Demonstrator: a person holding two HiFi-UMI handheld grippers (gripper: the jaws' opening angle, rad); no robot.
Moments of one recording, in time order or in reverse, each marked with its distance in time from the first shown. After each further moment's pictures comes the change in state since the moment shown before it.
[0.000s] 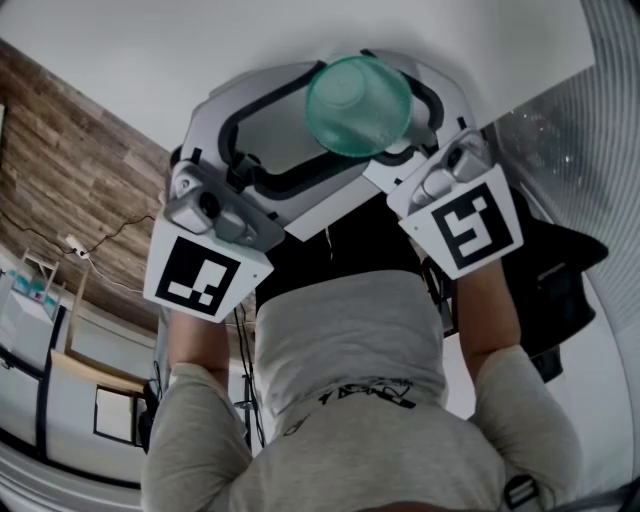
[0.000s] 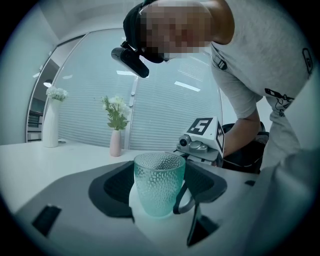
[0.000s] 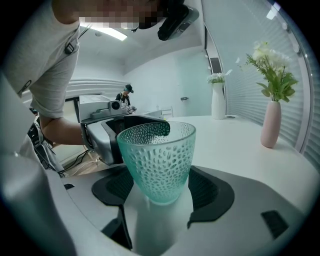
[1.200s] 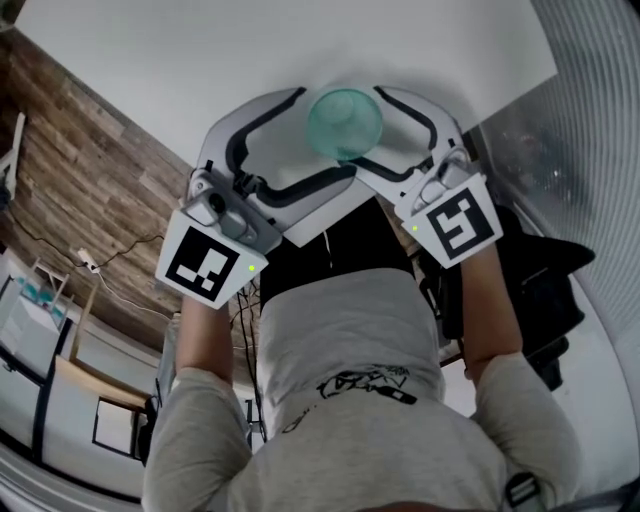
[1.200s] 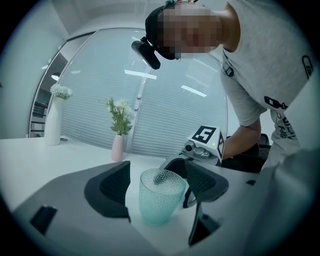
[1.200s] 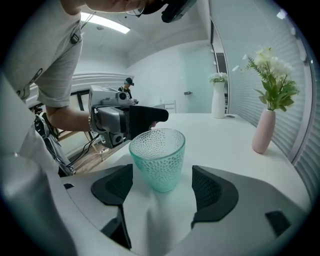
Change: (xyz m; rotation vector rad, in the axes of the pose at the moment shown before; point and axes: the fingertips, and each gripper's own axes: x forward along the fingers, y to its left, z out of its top) left arm -0.005 0.010 0.034 -0.097 -0.015 0.017; right arm -0.035 -0.011 0.005 -0.052 0.075 0.027
